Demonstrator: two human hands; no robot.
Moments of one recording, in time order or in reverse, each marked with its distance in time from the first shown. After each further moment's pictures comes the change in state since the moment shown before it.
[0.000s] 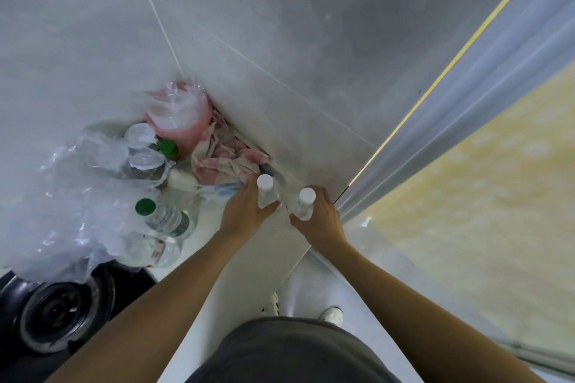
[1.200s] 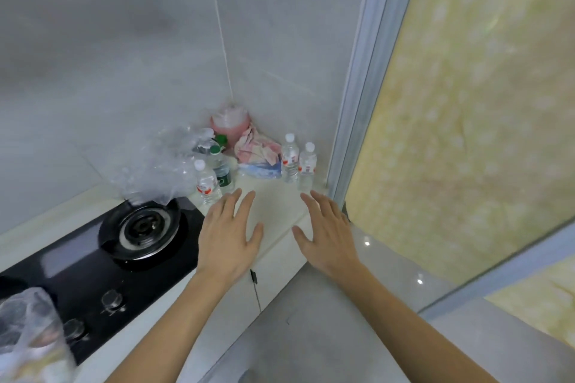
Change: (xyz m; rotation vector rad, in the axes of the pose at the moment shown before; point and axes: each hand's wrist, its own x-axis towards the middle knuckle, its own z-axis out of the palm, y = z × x) left_hand -0.406 0.022 -0.058 0.454 0.407 0.213; right_hand -0.363 -0.012 -0.046 -0.304 0.186 -0.454
